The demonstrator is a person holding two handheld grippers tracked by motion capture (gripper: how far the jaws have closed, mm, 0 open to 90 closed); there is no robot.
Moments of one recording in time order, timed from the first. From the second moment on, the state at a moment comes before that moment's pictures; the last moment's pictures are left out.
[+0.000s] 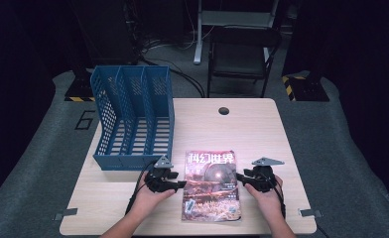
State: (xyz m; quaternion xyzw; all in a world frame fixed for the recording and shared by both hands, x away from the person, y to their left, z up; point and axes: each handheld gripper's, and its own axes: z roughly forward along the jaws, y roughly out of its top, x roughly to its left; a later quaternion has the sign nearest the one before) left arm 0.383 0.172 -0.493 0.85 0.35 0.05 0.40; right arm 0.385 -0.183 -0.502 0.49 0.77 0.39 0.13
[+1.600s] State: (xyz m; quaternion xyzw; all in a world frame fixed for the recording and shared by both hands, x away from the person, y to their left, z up) left arm 0.357 0.144 -0.521 0.86 0.31 0.08 0.38; right arm 0.399 -0.145 -0.517 0.52 0.76 0.37 0.14
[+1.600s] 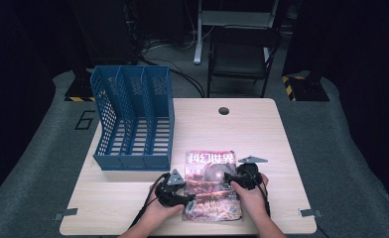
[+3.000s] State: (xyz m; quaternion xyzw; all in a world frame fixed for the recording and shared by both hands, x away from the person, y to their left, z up) left arm 0.356 0.145 -0.522 0.86 0.31 0.08 0.39; right arm 0.389 -0.147 -0.506 0.52 0.74 0.43 0.04
